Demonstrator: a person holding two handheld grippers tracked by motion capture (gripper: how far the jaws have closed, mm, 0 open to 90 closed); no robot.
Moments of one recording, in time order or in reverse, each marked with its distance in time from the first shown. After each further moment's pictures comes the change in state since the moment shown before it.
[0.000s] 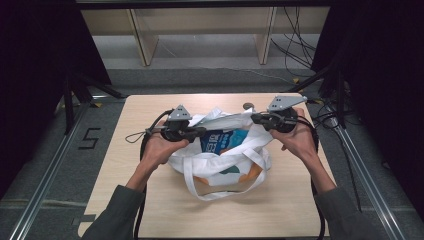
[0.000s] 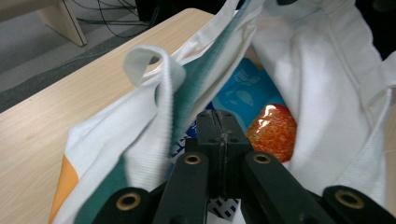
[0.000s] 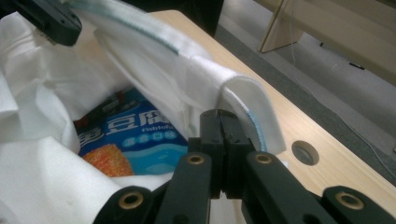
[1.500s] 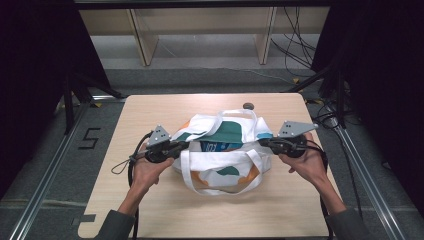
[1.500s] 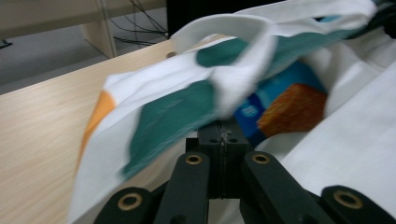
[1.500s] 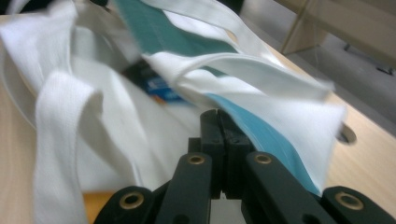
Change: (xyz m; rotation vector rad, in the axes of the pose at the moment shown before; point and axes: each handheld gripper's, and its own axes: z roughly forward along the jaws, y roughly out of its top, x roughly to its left) left arm -0.009 -0.067 -0.023 -0.155 0.092 -0.106; right arm 0.025 -0.055 -0.017 -0.032 0.083 -0.043
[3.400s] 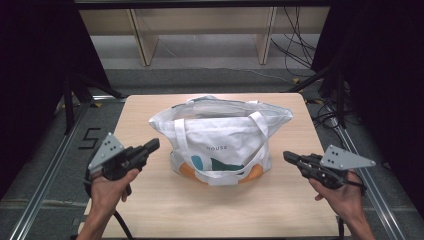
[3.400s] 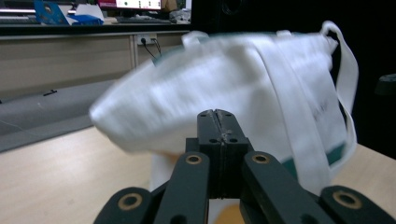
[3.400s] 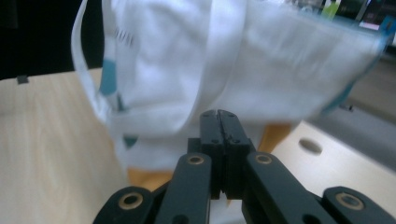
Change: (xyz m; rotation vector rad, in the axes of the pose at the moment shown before) left arm -0.009 0.009 -0.113 -0.250 0.099 -0.034; right arm 0.045 -0.025 -0.094 -0.239 -0.105 0.046
